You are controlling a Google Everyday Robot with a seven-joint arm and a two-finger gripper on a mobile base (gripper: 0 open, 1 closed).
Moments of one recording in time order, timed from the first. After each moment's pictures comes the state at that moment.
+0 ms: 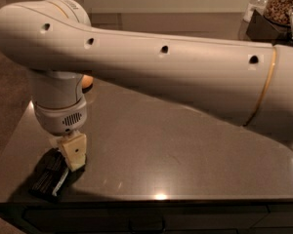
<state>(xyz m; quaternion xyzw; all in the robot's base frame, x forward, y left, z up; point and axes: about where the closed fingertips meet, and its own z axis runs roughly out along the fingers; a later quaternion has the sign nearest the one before) 0.401 0.171 0.830 -0.92 0.39 0.08 0.05</state>
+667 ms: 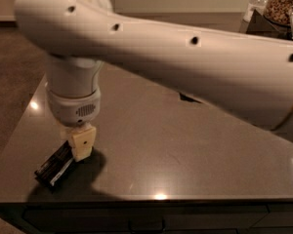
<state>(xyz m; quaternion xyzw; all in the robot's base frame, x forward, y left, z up) 0.402 0.154 0.851 -0.90 0.41 0.10 0.07</state>
